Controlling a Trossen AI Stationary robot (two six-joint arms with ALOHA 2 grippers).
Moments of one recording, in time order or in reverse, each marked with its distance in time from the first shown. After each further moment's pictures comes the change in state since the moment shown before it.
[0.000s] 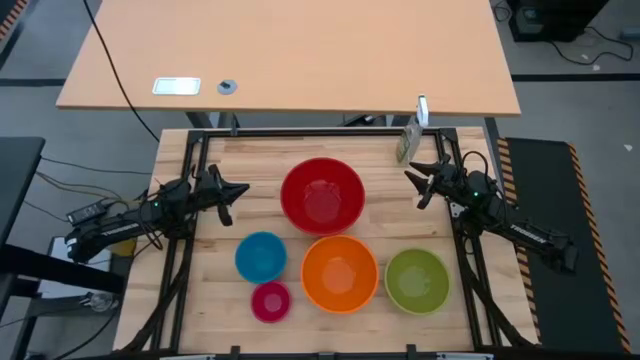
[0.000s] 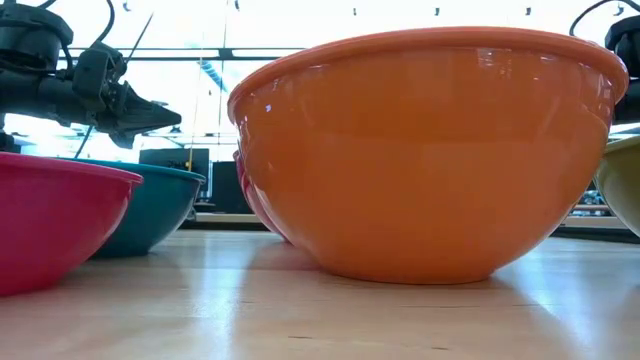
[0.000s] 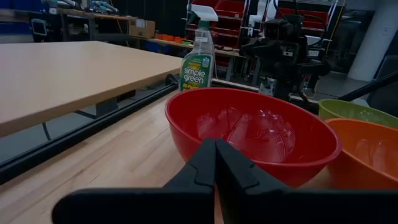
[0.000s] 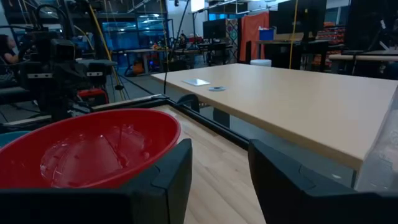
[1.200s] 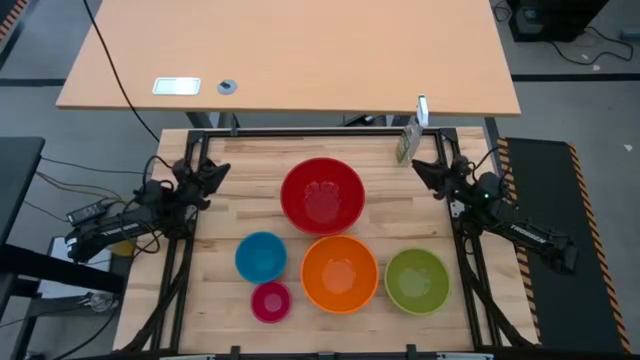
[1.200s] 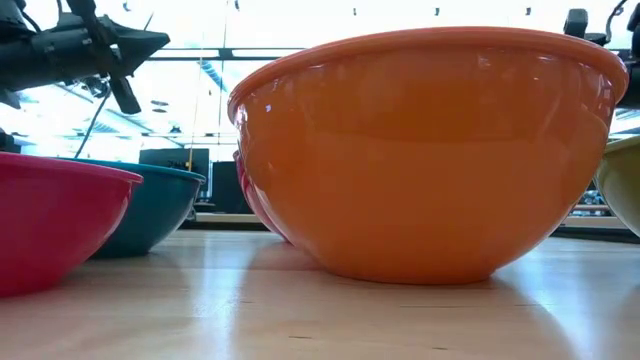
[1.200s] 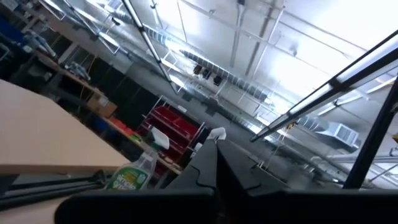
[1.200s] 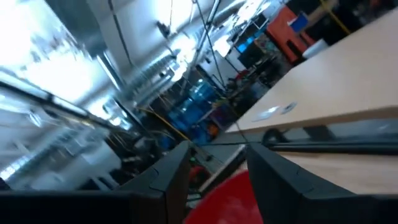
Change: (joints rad) left arm -0.006 0.000 0.000 0.514 -0.063 -0.506; right arm 0.000 0.000 0.000 0.245 -0.067 0.730
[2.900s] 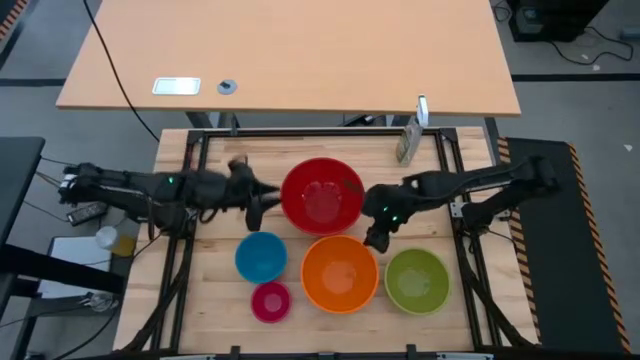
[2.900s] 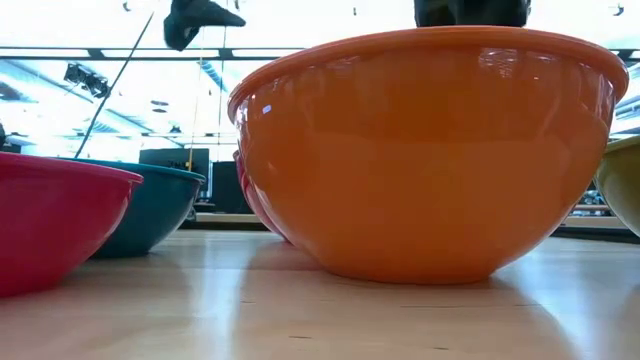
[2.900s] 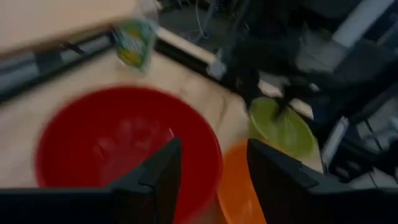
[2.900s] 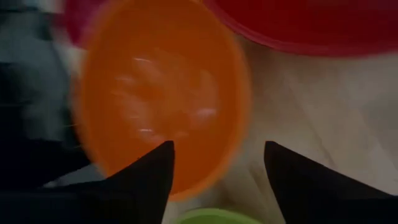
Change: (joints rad) left arm -0.481 0.908 0.852 -0.779 -0.259 0.106; right arm 0.655 1.403 1.158 -1.098 -0.134 -0.041
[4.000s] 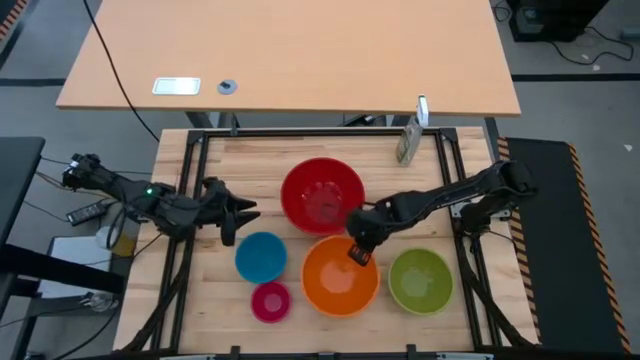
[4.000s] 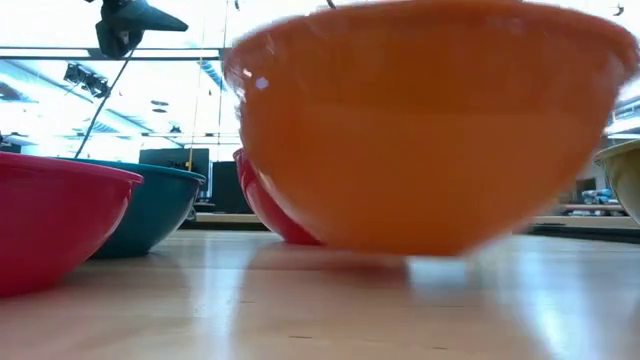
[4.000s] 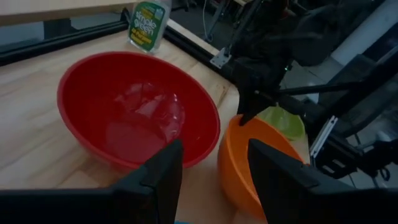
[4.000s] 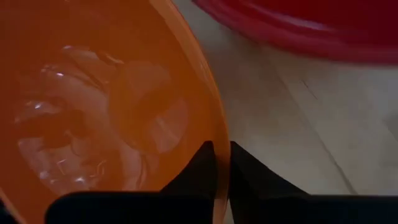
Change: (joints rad) left arm -0.260 -0.229 -0.132 -0.143 -0.260 -0.218; right arm 0.074 0.193 0.009 0.107 0.090 0.092
